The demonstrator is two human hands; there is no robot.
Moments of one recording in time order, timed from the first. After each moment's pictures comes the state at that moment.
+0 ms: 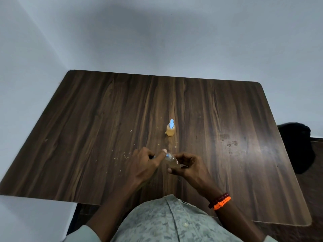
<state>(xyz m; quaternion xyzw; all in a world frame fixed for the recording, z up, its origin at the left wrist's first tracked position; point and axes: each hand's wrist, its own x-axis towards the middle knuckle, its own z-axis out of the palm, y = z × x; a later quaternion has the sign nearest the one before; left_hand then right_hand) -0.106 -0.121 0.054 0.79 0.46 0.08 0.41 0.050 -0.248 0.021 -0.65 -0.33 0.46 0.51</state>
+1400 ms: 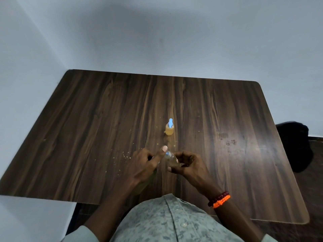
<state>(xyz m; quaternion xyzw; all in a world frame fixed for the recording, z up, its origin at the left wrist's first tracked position) -0.110 -0.122 0.043 0.76 0.44 0.09 0.48 0.051 -0.250 0.026 -0.66 -0.34 0.45 0.49</state>
